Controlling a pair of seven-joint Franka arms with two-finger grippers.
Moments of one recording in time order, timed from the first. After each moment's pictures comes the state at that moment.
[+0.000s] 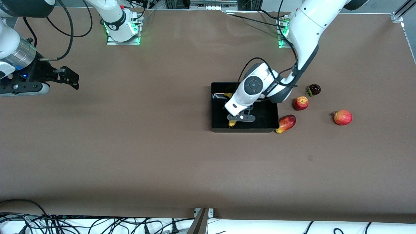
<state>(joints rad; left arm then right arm) -0.24 0.66 -0.41 -1.90 0.19 2.47 -0.70 0.13 0.05 -0.01 -1.61 -0.05 1.66 0.04</state>
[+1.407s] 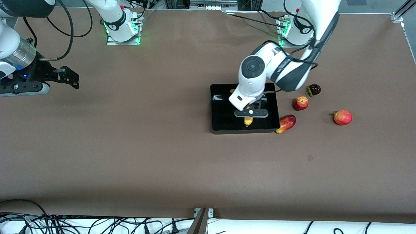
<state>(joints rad) -0.20 0.45 -0.41 -1.69 0.27 1.94 -0.68 0.13 0.05 -0.01 -1.61 -0.05 1.66 0.04</state>
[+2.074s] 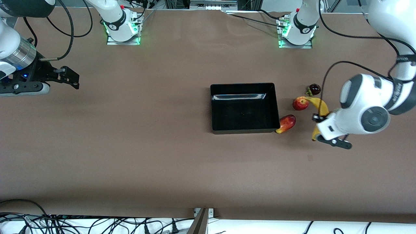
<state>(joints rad) 0.30 0.55 -0.39 -1.60 0.26 1.80 0.12 0.13 0.05 -0.01 -1.61 -0.05 1.66 0.04</state>
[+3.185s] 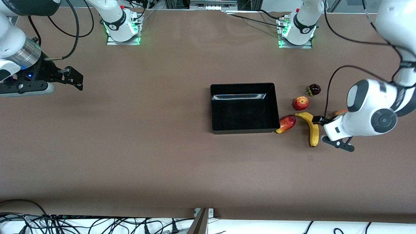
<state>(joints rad) 0.39 0.47 -0.51 -1.63 0.27 1.78 0.14 0.14 0.05 0.01 -1.60 -0.04 1.72 0.04</state>
